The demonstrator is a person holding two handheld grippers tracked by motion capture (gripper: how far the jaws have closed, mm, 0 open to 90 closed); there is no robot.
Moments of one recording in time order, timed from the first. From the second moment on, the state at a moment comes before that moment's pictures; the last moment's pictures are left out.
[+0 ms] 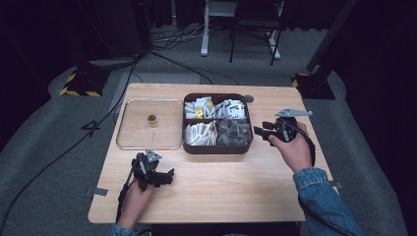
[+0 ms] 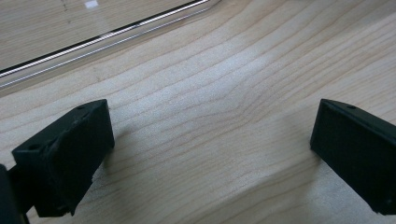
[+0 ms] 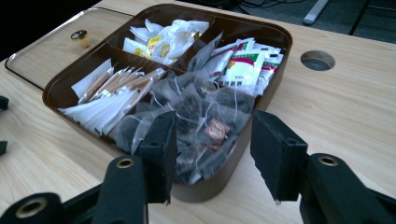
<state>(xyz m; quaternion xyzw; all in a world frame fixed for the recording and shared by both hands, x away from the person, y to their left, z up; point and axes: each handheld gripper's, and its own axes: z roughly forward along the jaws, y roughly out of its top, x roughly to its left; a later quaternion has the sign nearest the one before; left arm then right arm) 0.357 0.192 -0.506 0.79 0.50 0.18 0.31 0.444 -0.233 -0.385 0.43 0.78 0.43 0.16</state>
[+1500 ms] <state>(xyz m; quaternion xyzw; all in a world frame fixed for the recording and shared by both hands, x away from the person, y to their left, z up) 0.356 0.192 -0.506 0.79 0.50 0.18 0.31 0.544 -0.135 -0.395 0.44 0.80 0.39 0.13</state>
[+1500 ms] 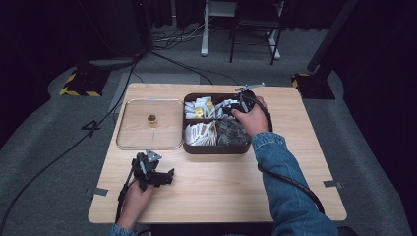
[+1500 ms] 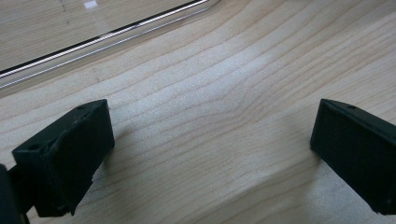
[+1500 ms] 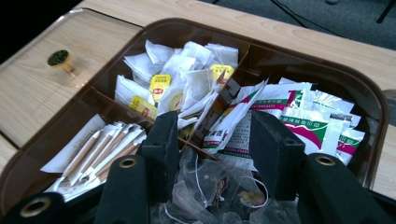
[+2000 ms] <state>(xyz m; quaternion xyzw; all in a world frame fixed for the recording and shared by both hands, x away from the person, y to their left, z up) 0.356 0.192 -0.506 0.79 0.50 0.18 0.31 0.562 -0.119 -0.424 0.46 0.80 0.35 0.13</state>
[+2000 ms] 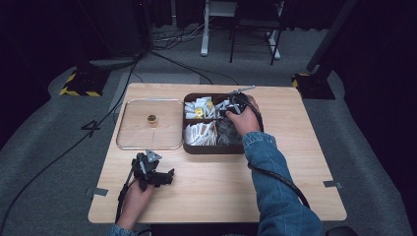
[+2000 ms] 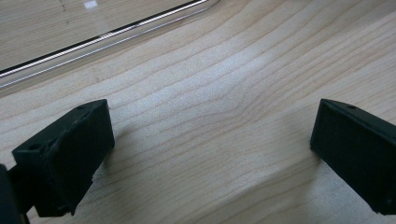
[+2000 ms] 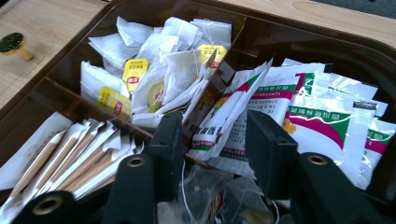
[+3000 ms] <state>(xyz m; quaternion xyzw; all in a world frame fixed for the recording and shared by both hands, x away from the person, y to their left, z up) 0.355 0.191 -0.506 0.79 0.51 0.18 0.31 0.565 -0.121 -0.424 0.51 0.78 0.35 0.13</state>
